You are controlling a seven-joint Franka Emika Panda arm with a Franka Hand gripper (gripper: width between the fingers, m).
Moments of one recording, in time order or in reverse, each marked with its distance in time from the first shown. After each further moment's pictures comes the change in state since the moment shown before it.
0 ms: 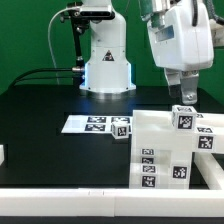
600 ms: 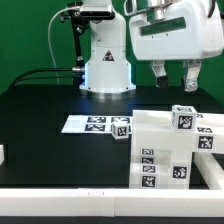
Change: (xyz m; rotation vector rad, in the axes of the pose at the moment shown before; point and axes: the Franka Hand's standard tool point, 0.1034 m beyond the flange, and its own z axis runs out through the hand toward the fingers) arm -0.005 0.034 -0.008 -0.038 -0.005 -0.383
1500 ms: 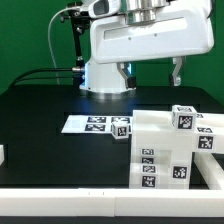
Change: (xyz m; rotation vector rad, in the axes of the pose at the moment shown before) arm 0.007 0.048 -0.002 -0.018 0.008 -0.650
